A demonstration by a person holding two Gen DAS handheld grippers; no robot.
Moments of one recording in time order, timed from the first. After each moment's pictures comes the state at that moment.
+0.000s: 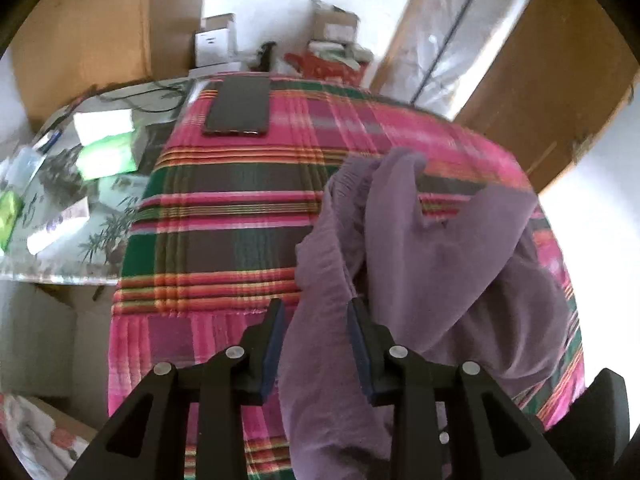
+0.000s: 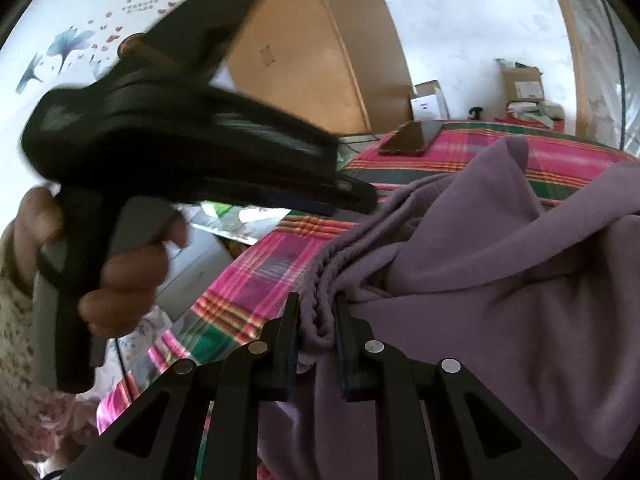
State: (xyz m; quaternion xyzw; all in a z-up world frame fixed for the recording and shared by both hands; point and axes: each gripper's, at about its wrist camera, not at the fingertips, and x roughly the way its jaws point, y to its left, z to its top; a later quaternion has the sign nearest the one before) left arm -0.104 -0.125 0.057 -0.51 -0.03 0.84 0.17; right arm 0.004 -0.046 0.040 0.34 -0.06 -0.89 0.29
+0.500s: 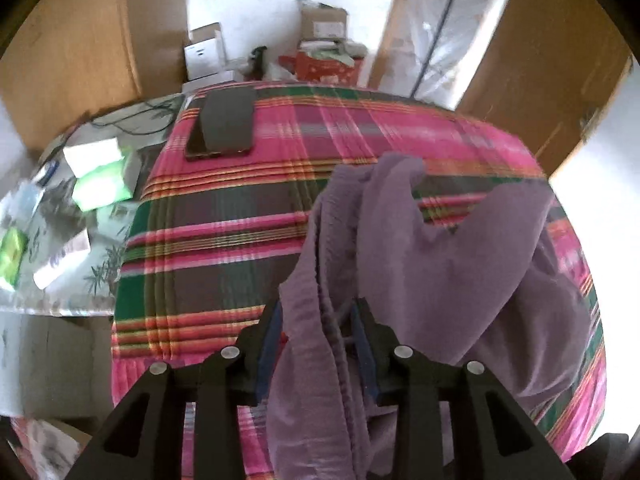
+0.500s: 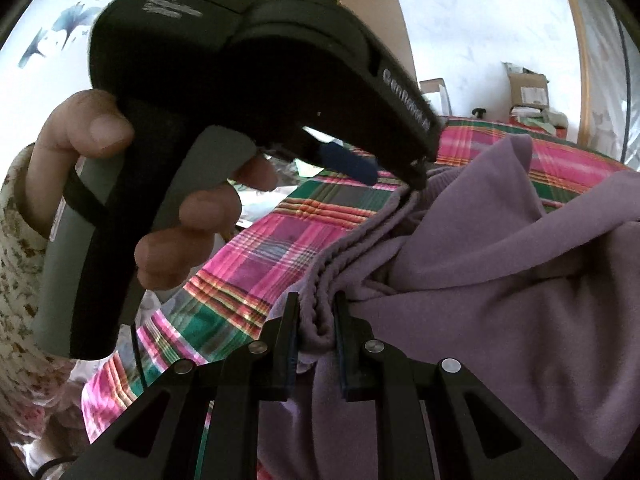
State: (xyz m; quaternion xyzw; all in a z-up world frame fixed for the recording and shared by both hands) left arm -0.119 -0.096 0.054 -0.53 0.04 0.84 0.15; right arm 0.010 -0.053 0.035 0.35 -0.03 -0.89 0.29
